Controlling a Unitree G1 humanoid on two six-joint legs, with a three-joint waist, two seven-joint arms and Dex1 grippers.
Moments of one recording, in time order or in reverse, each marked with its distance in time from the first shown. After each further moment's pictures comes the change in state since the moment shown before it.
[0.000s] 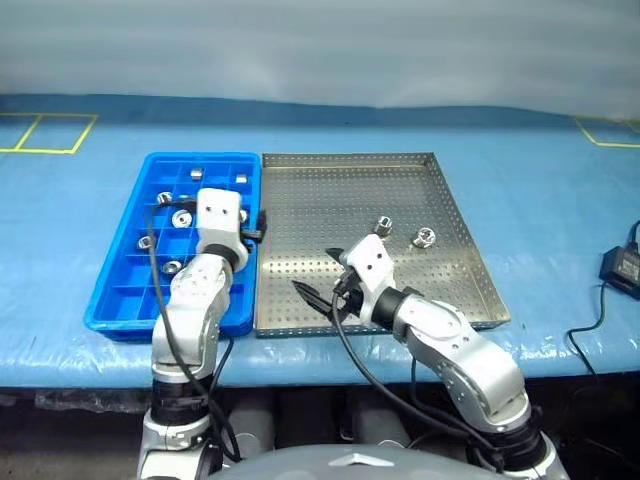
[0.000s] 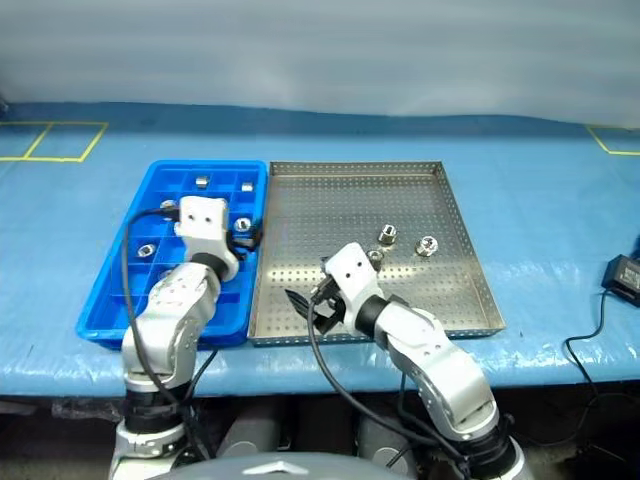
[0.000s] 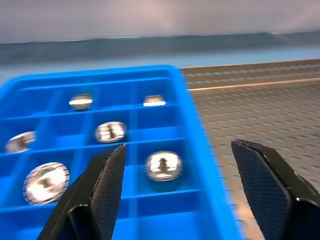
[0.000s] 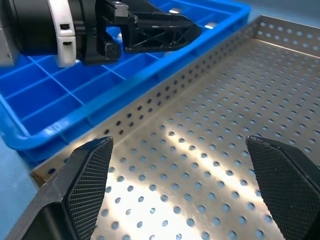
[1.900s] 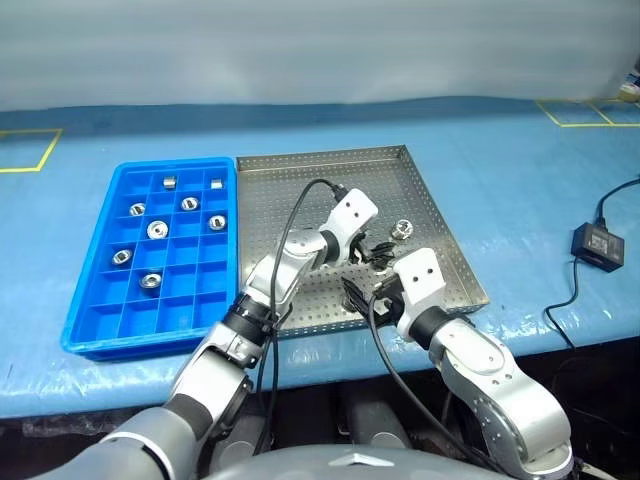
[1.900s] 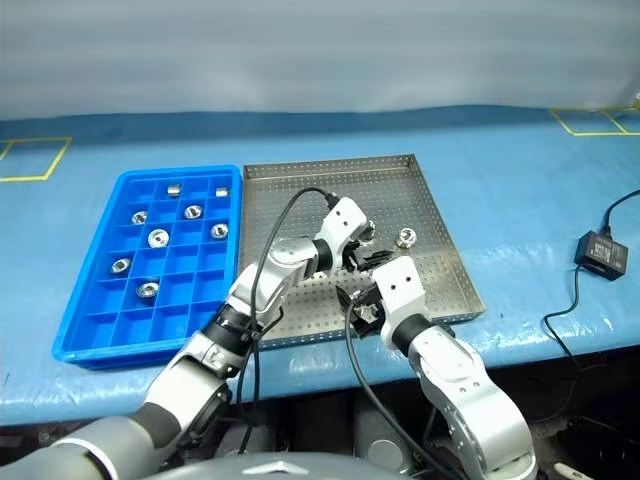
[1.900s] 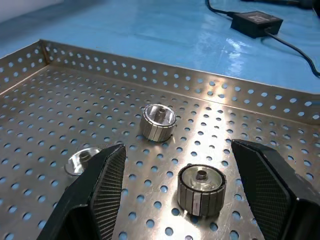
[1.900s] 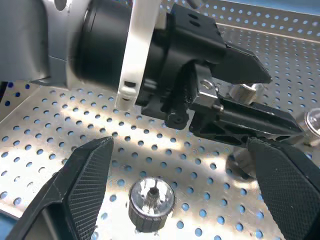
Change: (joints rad) left arm -0.413 -0.123 -0.313 0.761 -0.019 -0.370 -0.435; right arm 0.190 -0.011 -0.093 -0.162 -0.043 0.058 -0.158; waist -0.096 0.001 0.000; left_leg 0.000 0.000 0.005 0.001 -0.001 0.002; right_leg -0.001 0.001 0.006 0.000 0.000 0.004
